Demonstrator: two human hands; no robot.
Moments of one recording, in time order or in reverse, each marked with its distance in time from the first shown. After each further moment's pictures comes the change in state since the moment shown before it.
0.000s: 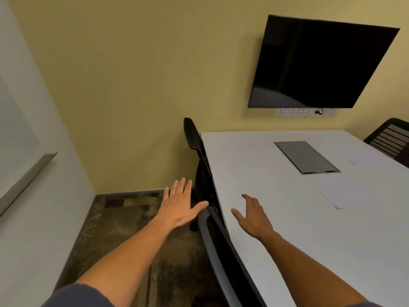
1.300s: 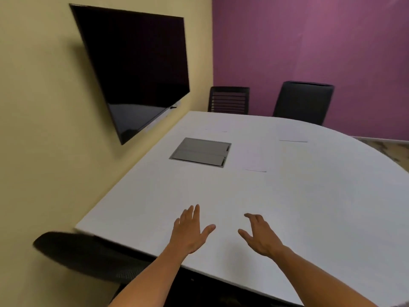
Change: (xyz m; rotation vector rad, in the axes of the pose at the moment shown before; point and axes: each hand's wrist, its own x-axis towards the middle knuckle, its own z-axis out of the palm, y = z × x) left_hand 0.452 0.036 0.057 0.060 -0.479 0.961; right_hand 0.223 -0.019 0.031 0.121 0.368 0.917
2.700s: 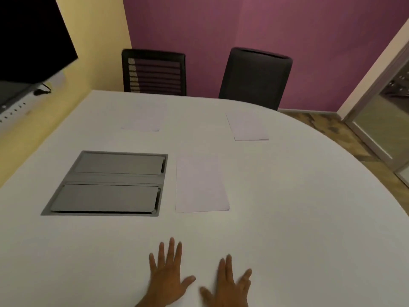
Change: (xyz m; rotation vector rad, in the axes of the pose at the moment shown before) left_hand 0.446 0.035 0.168 0.174 -0.147 0.263; right_hand 0.338 0.129 0.054 -0.141 -0.064 0.555
